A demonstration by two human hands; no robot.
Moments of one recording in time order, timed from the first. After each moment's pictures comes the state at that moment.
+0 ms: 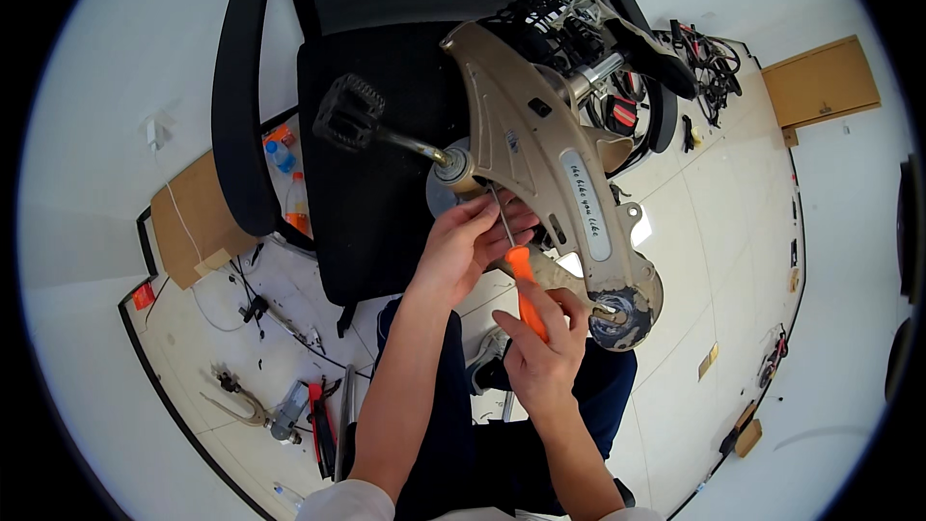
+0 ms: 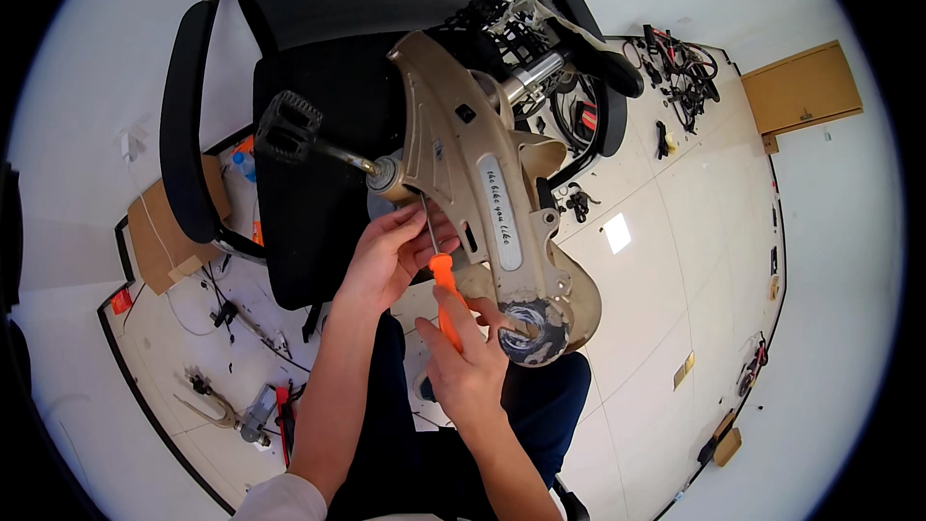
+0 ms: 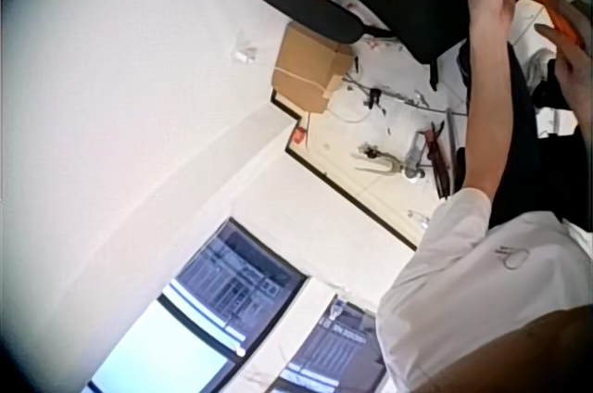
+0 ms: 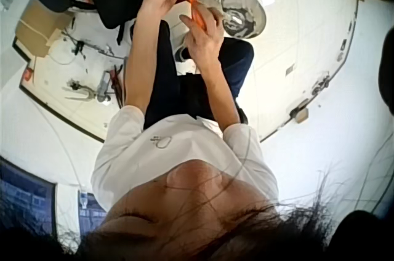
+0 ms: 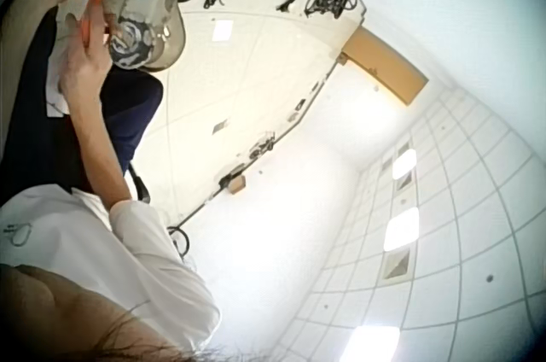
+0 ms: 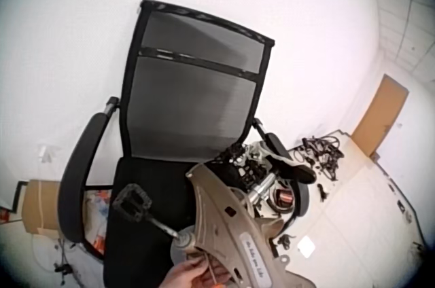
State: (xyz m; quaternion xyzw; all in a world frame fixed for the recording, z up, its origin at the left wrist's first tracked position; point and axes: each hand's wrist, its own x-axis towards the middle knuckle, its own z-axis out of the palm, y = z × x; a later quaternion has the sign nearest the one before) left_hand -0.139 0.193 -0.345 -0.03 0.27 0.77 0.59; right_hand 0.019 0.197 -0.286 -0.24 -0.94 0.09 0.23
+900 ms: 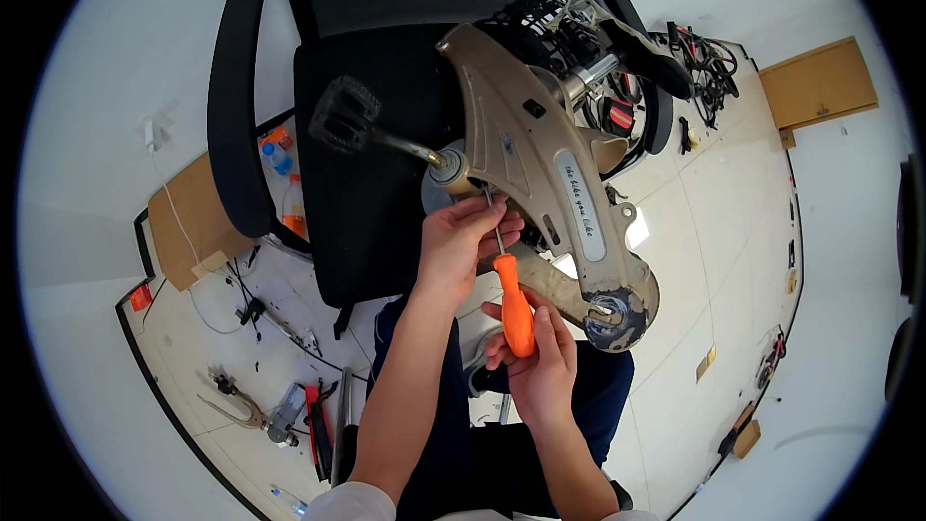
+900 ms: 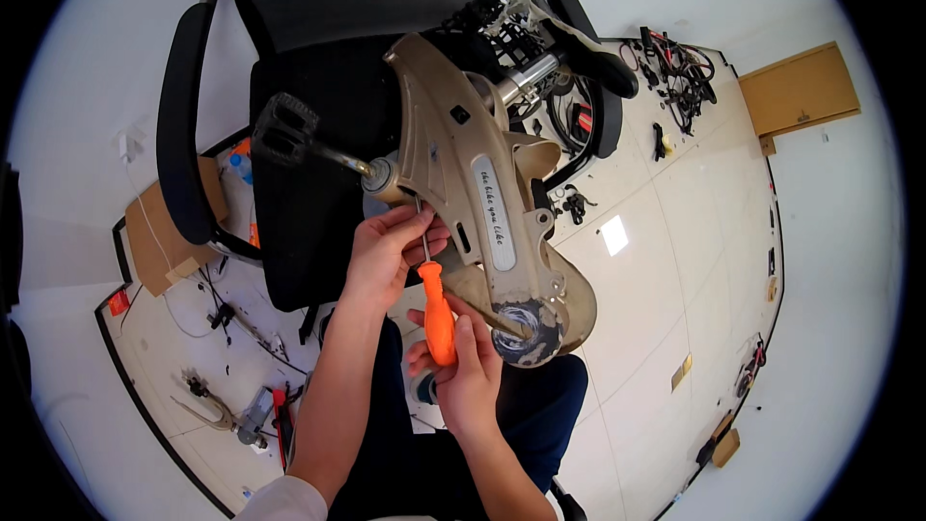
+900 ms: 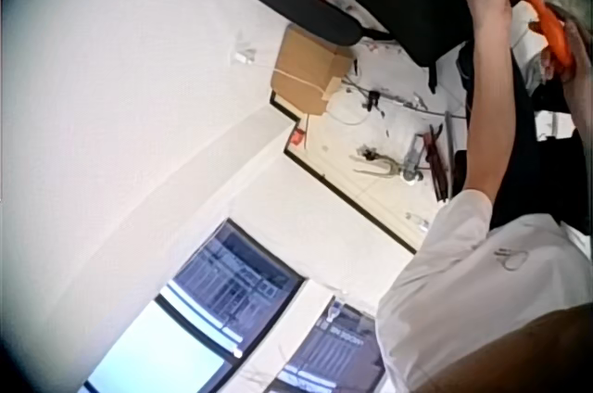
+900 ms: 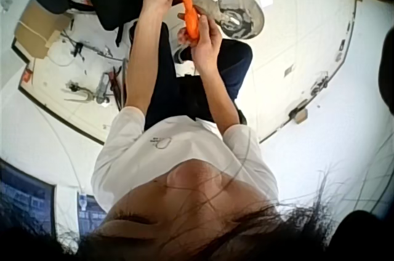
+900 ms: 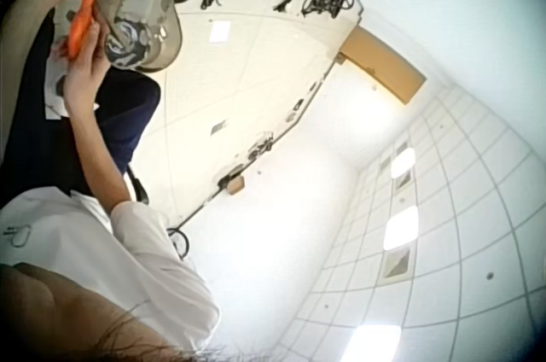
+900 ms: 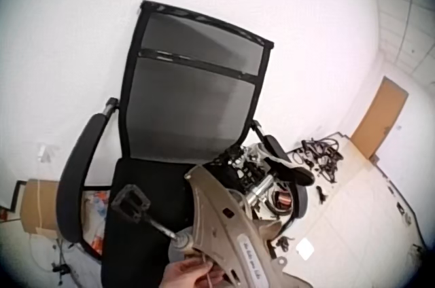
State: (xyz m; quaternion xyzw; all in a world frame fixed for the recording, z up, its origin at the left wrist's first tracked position) left_hand -0.134 0.202 -0.344 -0.06 0.40 0.75 0.53; right_hand 0.019 0.184 -0.277 -0.44 -0.42 0.75 0.24
